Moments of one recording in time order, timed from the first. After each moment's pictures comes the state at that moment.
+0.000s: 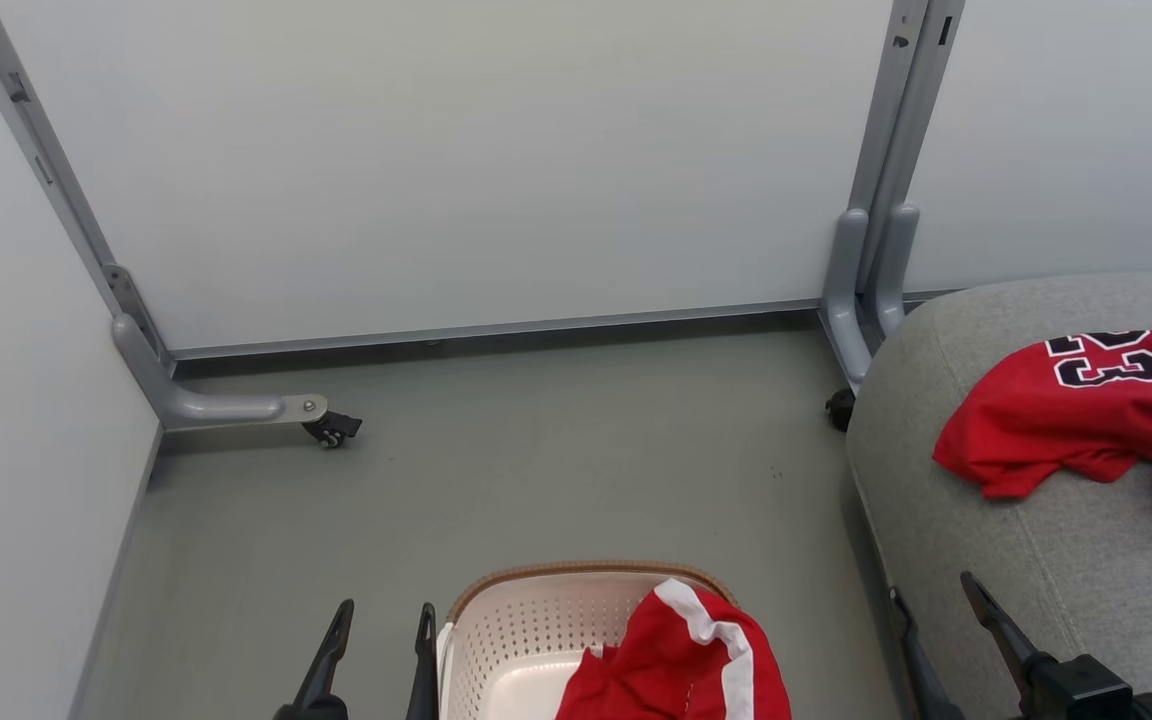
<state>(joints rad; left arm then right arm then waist) 0.19 0.05 -0.25 0.12 -0.12 0.04 -0.26 0.21 -0.05 0.02 0.06 0.09 0.13 -0.26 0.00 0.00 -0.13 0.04</state>
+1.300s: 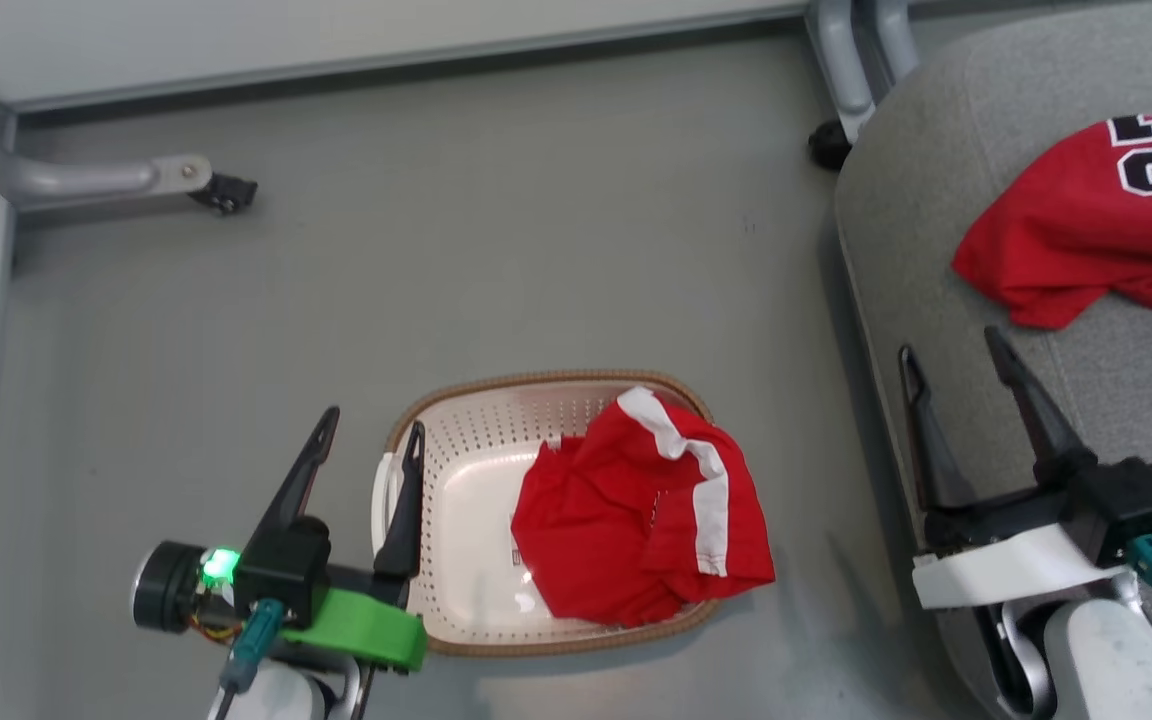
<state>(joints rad) -0.08 0.07 -0.21 0.15 -0.05 -0.06 -0.26 -0.09 -0.05 0.01 -0.04 0.06 0.13 -0.26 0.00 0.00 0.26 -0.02</state>
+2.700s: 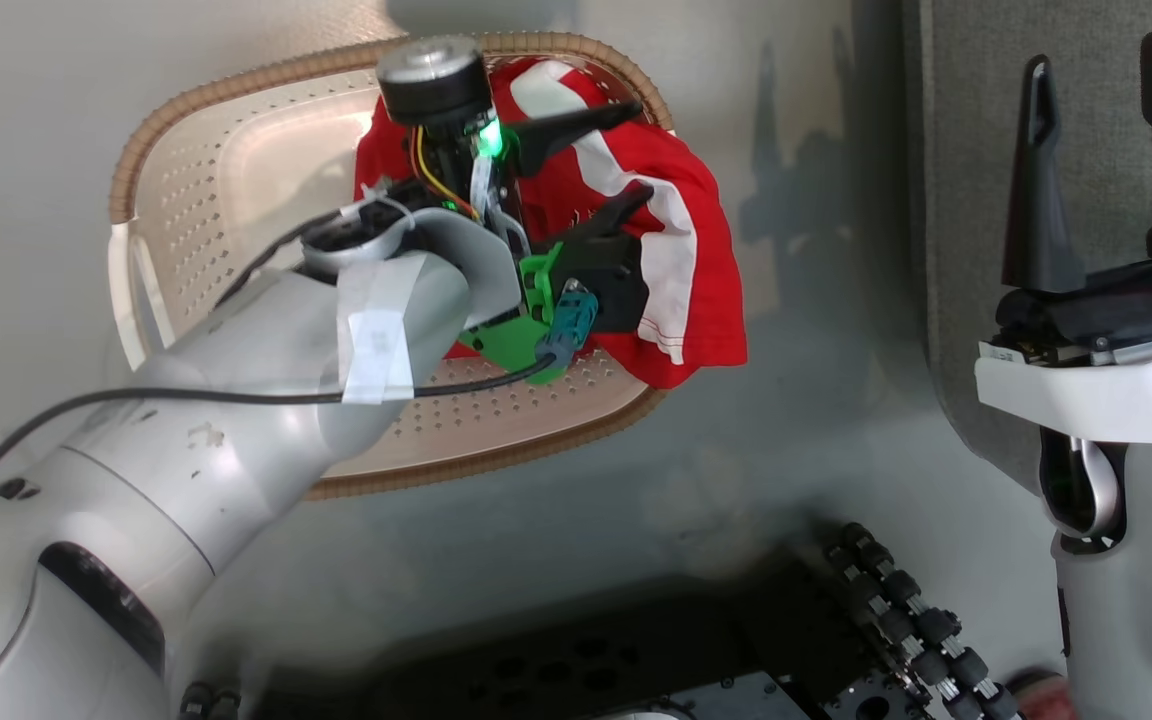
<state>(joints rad) -1.23 0.19 -1.24 0.73 0.04 -0.13 -0.26 -0.40 -0.05 -0.05 -0.20 0.12 0.13 -0.26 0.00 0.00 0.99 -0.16</state>
